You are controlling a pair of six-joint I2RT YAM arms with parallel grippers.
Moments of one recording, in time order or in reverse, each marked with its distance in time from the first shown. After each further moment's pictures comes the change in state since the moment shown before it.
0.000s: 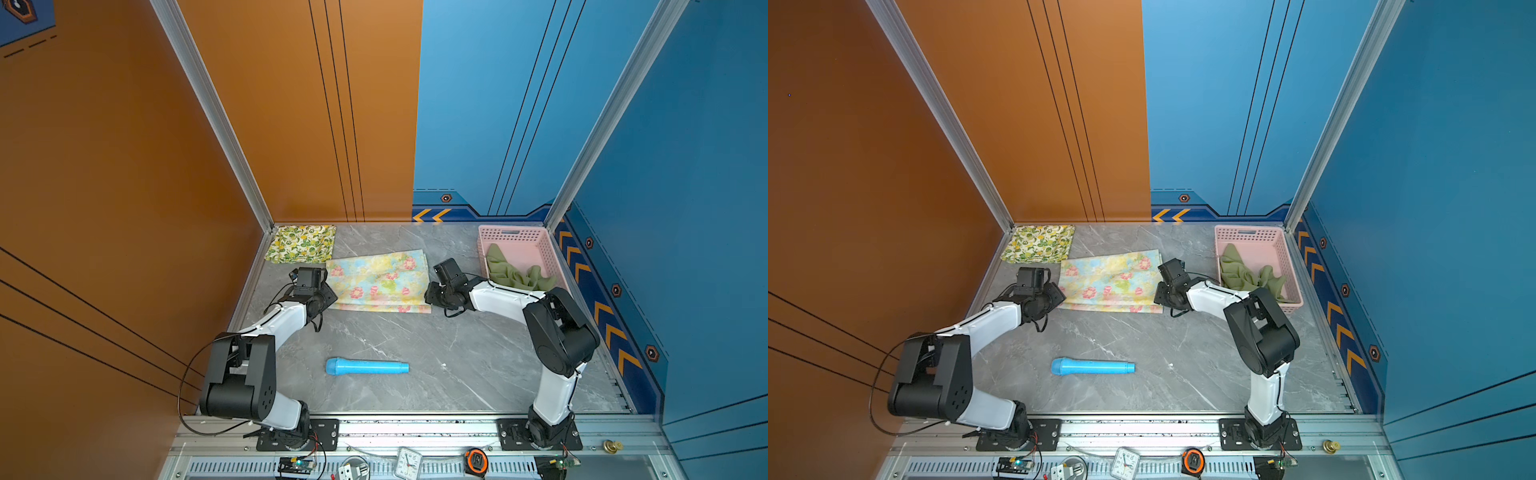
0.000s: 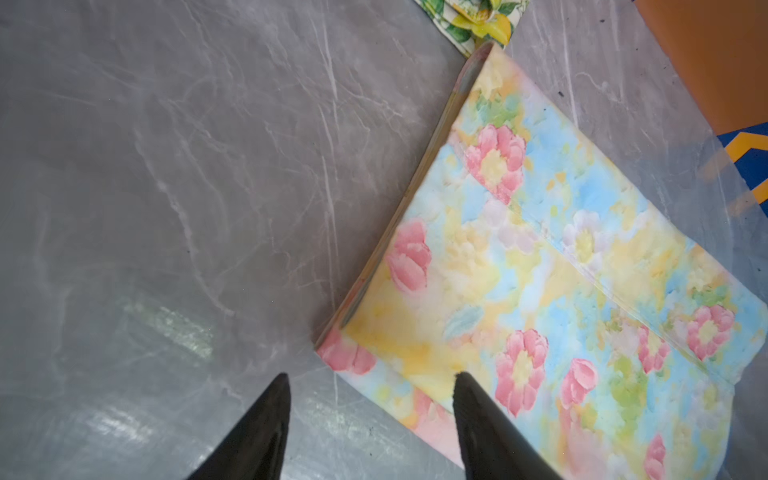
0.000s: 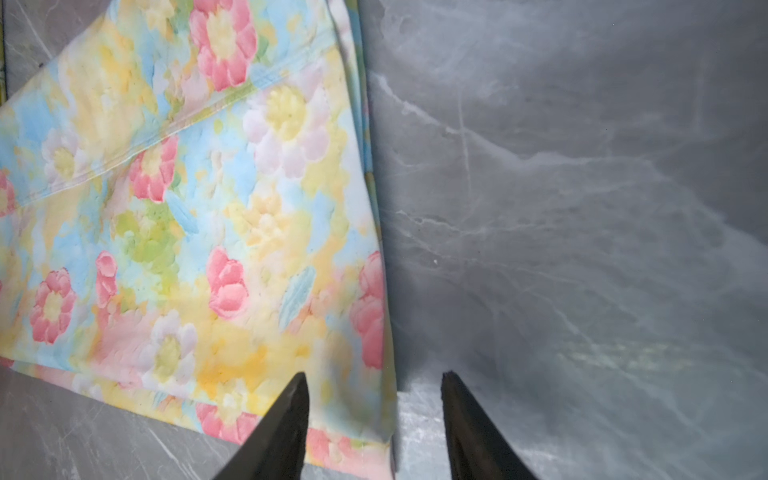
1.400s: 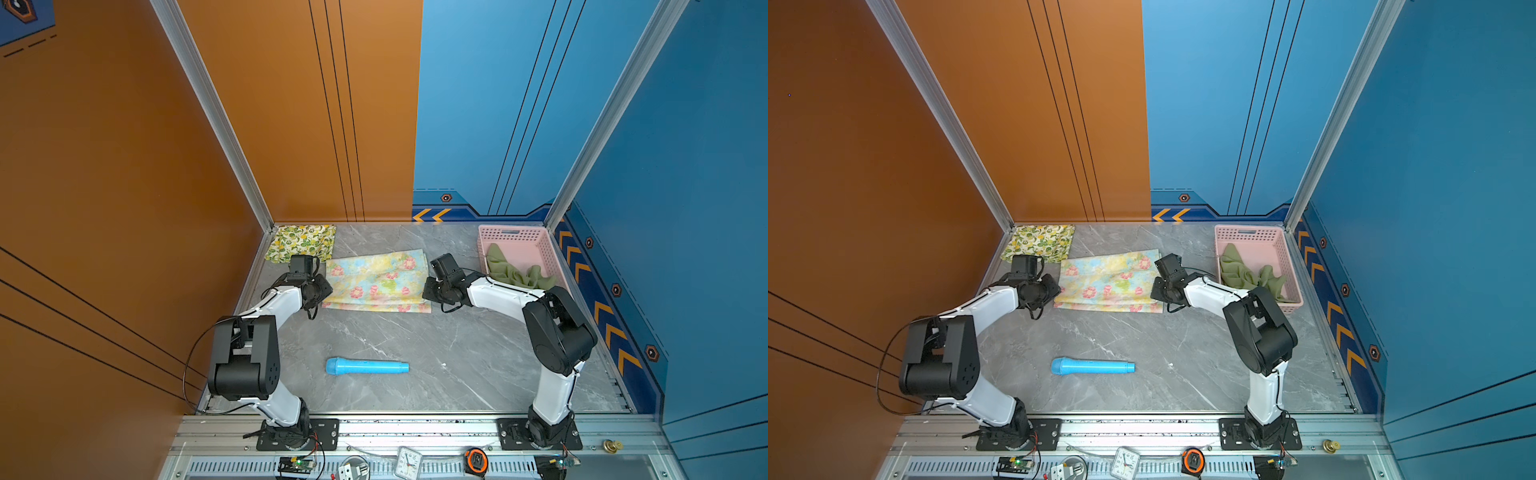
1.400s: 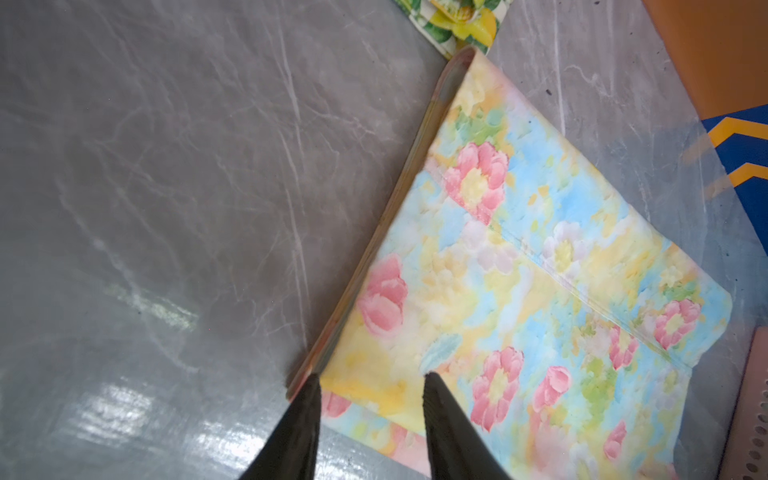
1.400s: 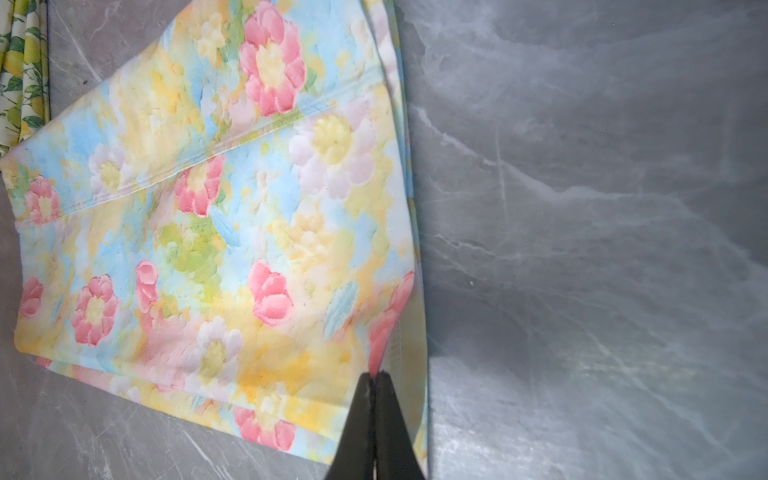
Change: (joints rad) left arm 0.083 0.114 0.151 -0.108 0.156 0.071; right arm 0.003 0.013 0.064 -0.027 0.000 -0.003
